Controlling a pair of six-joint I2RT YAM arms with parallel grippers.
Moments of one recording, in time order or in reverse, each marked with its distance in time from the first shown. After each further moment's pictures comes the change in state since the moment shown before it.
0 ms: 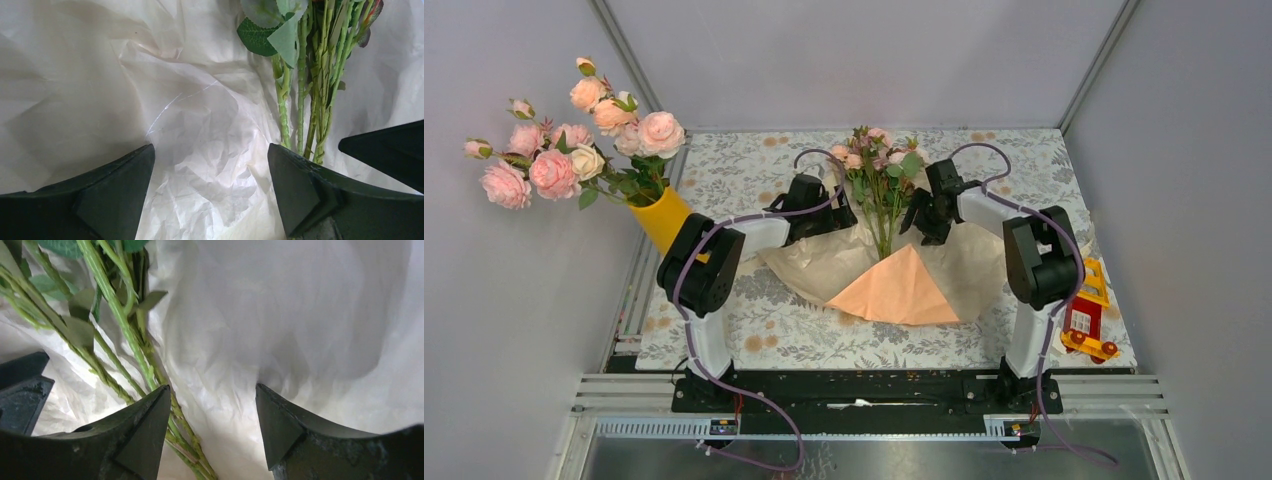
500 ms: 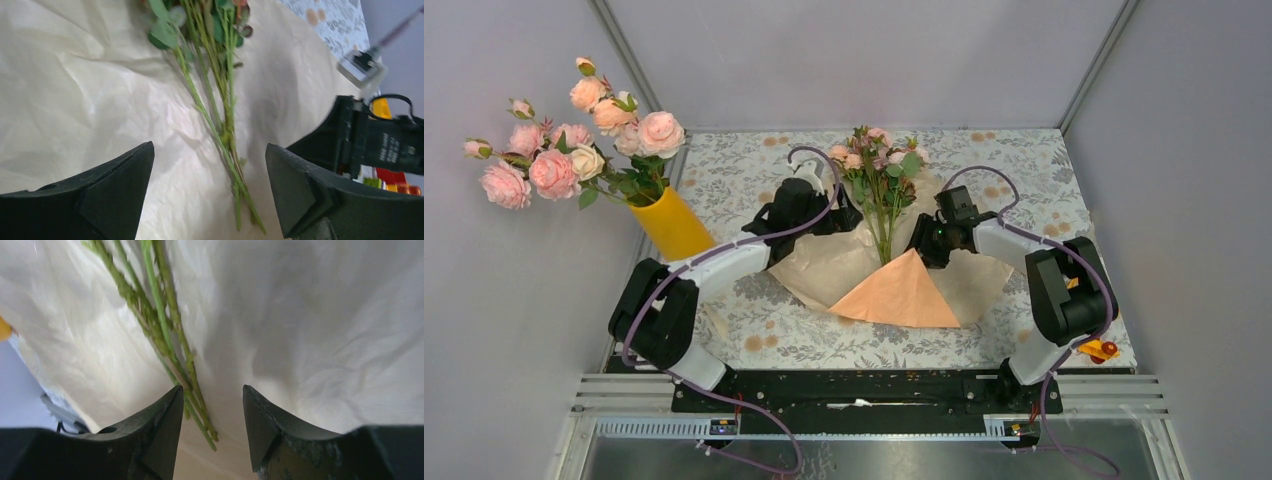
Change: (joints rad) left arm -0.067 -0.338 -0.137 0.018 -0.013 0.035; right arm 0.010 -0.279 -0.340 0.145 -0.154 -0.056
